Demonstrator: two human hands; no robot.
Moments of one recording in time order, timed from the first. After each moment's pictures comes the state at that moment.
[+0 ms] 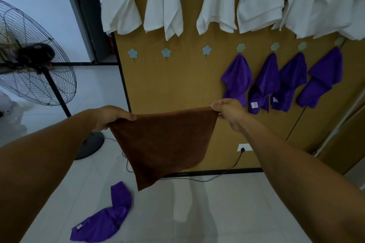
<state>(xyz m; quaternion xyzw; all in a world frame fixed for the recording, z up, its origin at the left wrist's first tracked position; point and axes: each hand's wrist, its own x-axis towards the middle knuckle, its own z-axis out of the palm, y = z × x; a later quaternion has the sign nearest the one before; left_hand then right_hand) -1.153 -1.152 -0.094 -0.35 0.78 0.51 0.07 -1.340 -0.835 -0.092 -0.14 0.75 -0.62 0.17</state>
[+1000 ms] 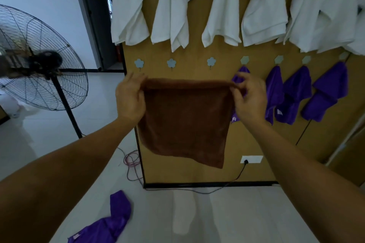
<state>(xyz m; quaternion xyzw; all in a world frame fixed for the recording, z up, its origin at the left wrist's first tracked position) -1.202 -1.107 -0.077 -0.14 0.83 0.11 -0.53 -1.367 -0.818 -0.059 -0.35 0.78 -0.42 -0.32</state>
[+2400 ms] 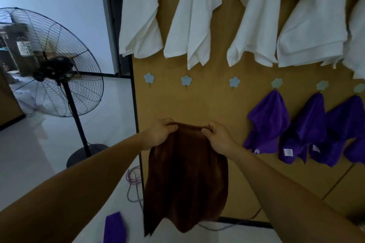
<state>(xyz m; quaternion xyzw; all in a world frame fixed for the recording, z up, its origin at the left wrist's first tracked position) -1.319 -1.166 -0.121 -0.20 0.82 0.53 -0.12 -1.448 -0.975 -0.119 -0.40 0.79 -0.44 0.12</state>
